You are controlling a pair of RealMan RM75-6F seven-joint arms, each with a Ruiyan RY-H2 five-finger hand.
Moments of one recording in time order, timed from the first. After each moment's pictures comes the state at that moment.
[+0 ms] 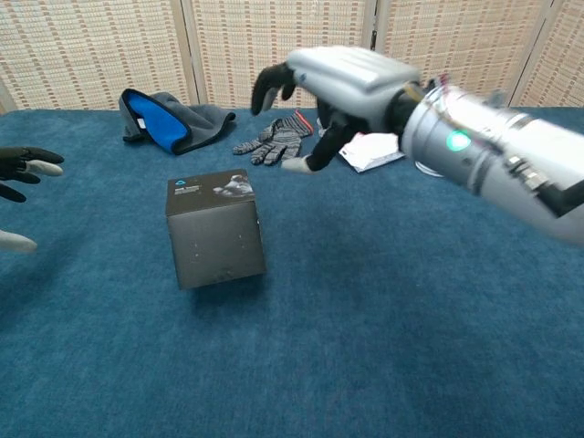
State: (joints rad) left arm -0.50 -1.09 -0.12 -1.81 1.01 0.89 -0.16; right arm 0.82 -1.60 0.25 -1.62 -1.25 1.08 -0.43
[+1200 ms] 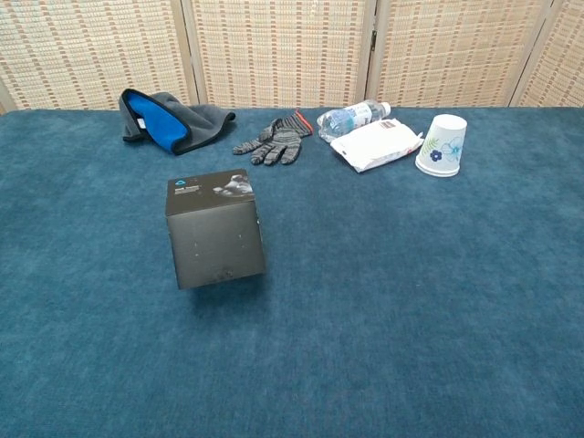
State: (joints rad) left arm -0.20 -1.14 -0.06 -1.79 1.27 1.57 0.28; right arm 0.30 -1.07 0.05 -1.75 -1.38 1.32 0.08
